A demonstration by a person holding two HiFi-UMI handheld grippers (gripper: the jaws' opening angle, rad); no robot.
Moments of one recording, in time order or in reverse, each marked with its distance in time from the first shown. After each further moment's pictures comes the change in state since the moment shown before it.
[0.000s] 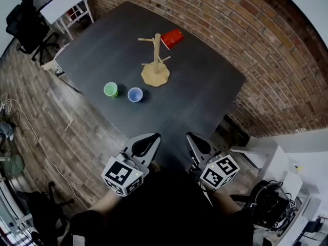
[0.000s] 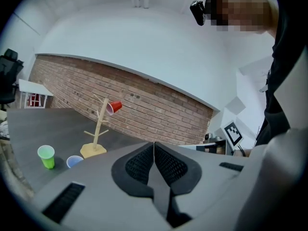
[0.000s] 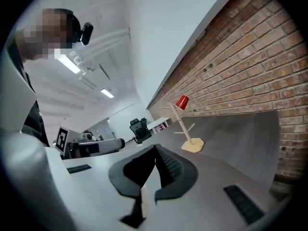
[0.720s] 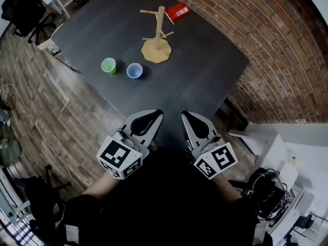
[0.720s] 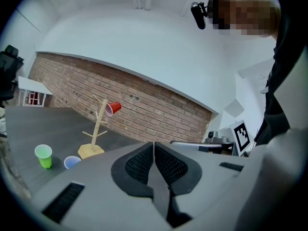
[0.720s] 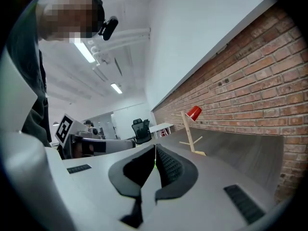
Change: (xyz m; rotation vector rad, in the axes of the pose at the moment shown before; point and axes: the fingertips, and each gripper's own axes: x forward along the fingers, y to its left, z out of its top) left arm 0.006 0.001 0.001 -0.010 -0.021 -0.023; right arm 0.013 0.029 0.010 -0.212 -0.051 0.011
